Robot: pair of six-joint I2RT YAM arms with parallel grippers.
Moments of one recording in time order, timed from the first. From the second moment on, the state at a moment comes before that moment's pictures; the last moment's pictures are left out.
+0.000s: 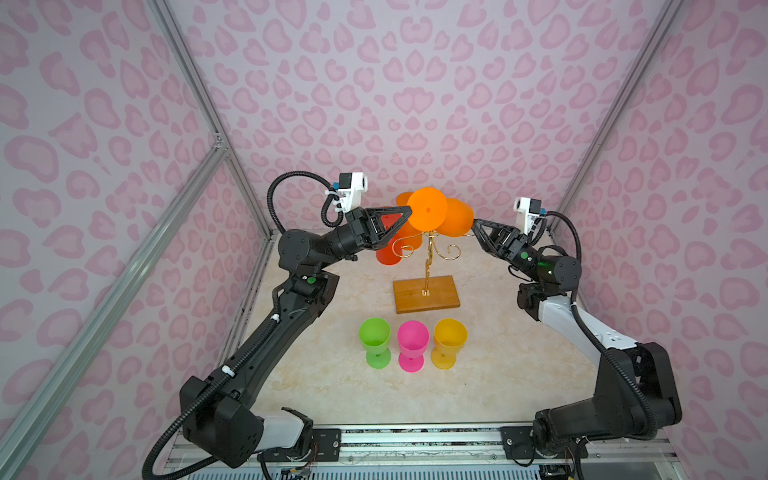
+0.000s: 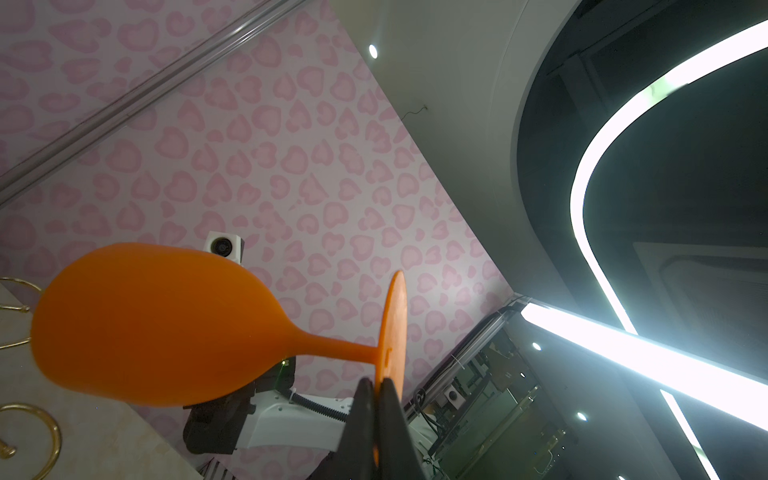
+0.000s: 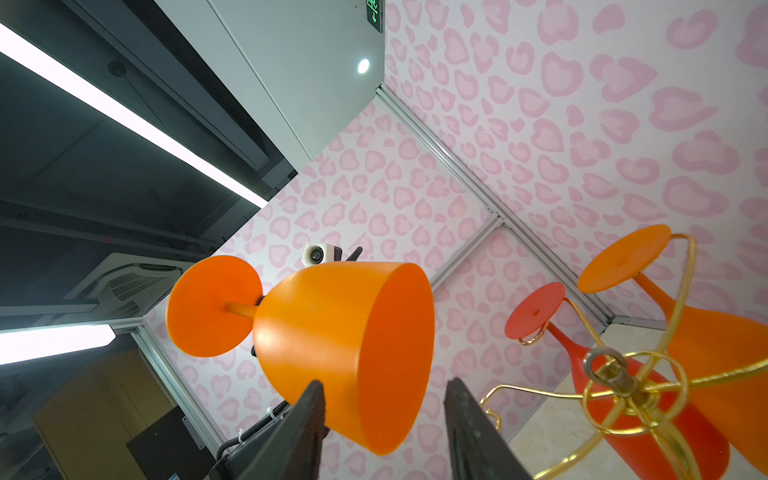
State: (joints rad) left arm -0.44 1.36 1.29 0.78 0.85 -1.55; right arm 0.18 1.46 0.94 1.29 -0.83 1.48
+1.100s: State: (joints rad) left arm -0.43 1.60 1.32 1.23 0.75 -1.94; right arm 0.21 1.49 0.99 1.48 -0.83 1.57
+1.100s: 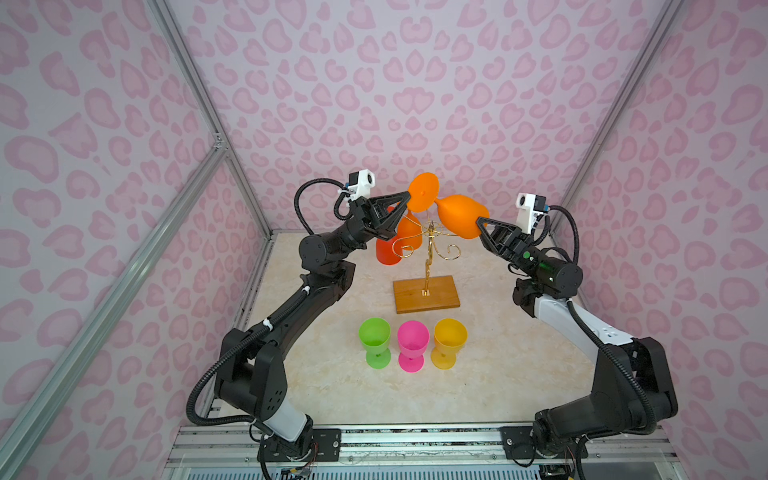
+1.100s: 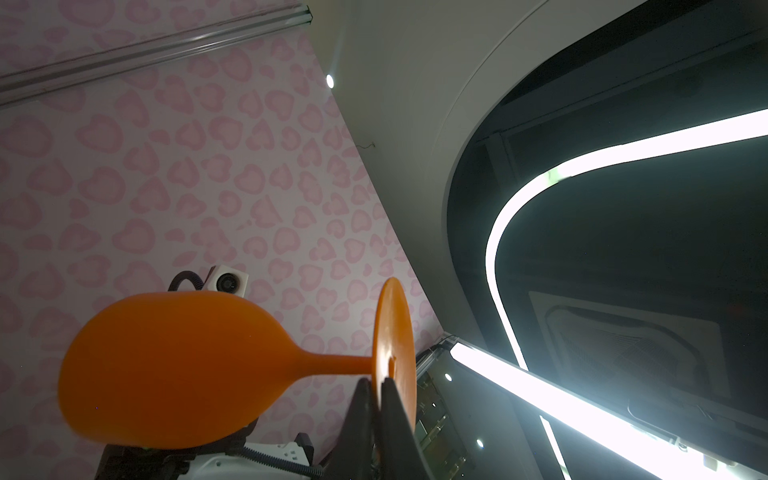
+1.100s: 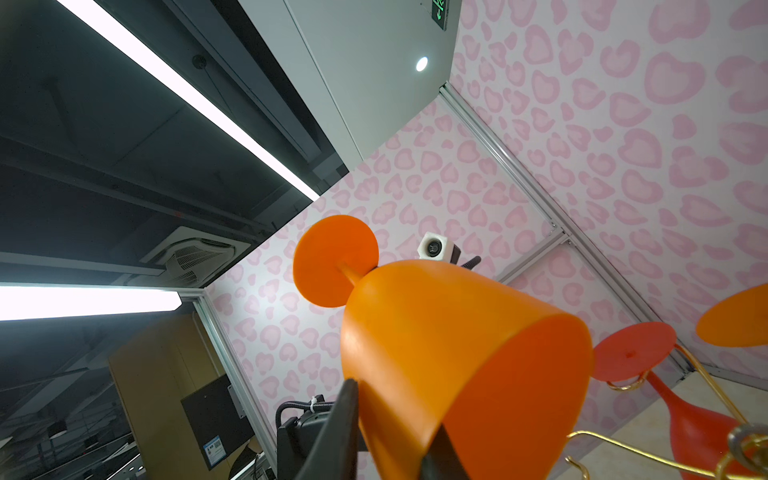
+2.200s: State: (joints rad) left arm -0.41 1.59 1.26 1.33 0.85 -1.88; right arm 0.06 1.21 1.04 0.87 -0.82 1.23
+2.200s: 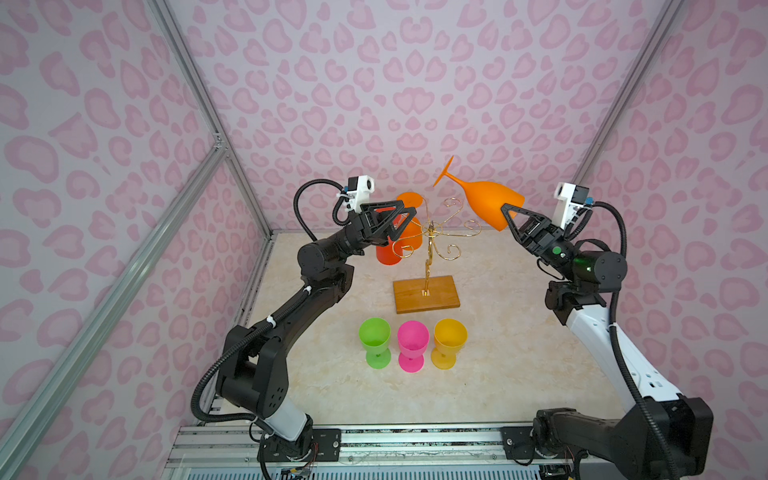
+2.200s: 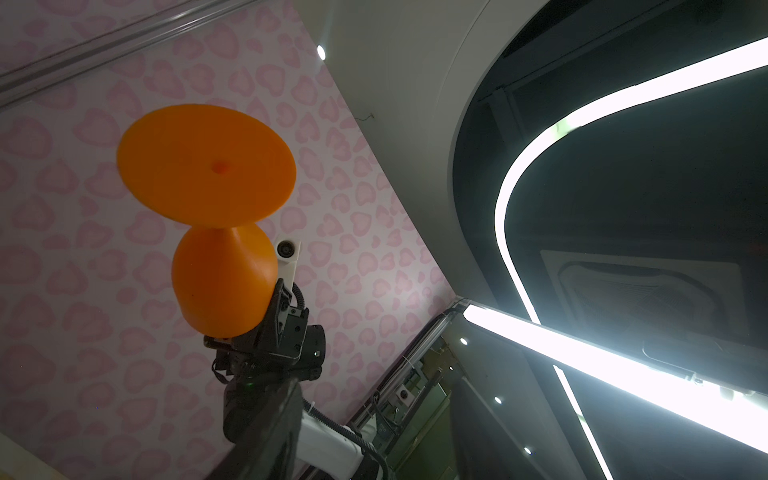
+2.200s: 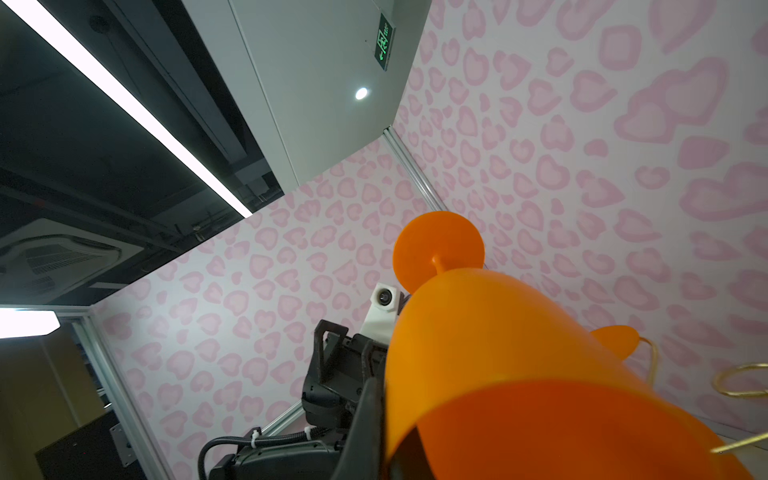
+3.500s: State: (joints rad) left arm -0.38 1.31 1.31 0.39 0.86 -1.06; right arm 0.16 1.30 1.34 -0.92 -0.26 0.12
